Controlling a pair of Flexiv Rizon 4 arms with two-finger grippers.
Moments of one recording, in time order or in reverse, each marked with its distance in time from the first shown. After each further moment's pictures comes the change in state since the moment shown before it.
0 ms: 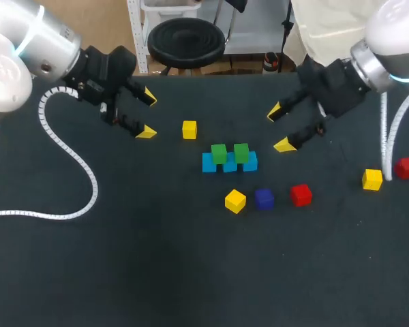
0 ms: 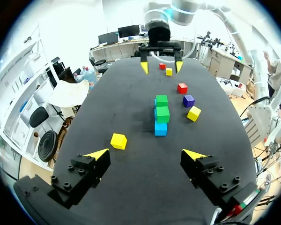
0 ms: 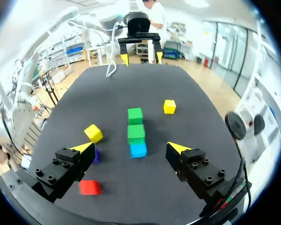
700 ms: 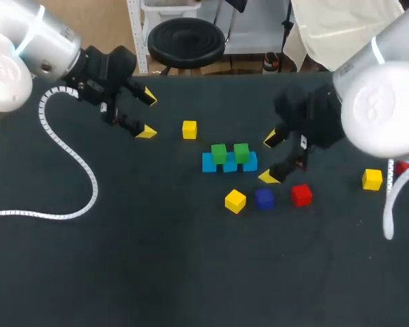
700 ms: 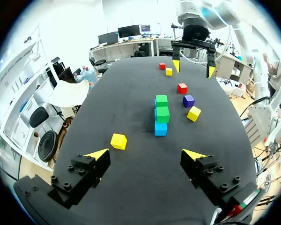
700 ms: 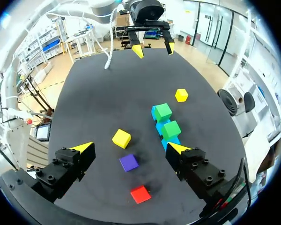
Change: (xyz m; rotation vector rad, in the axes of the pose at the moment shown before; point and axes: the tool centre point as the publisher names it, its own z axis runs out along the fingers) left arm 0.000 0.000 0.000 0.000 0.000 0.000; right arm -0.021 0.081 0.016 0.155 0.157 0.133
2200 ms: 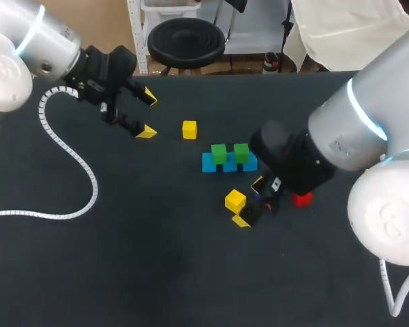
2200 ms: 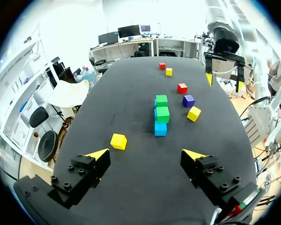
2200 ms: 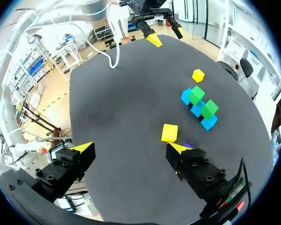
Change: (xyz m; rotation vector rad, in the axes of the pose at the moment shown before) left arm 0.000 0.000 0.000 0.000 0.000 0.000; right arm -0.010 0.100 0.024 -0.013 0.043 0.290
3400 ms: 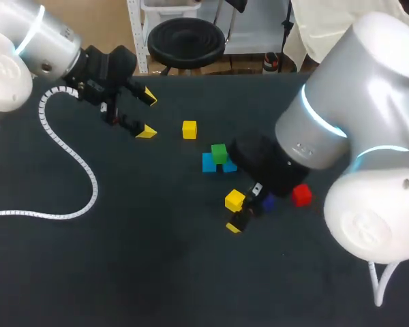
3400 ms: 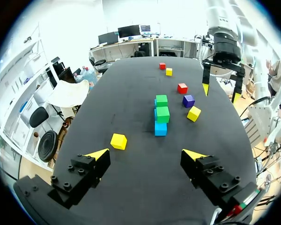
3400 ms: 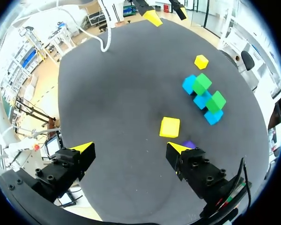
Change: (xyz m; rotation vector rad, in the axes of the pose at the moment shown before) left arm 0.000 0.000 0.000 0.000 0.000 0.000; right arm 0.007 -0.009 0.025 0.059 0.164 0.015
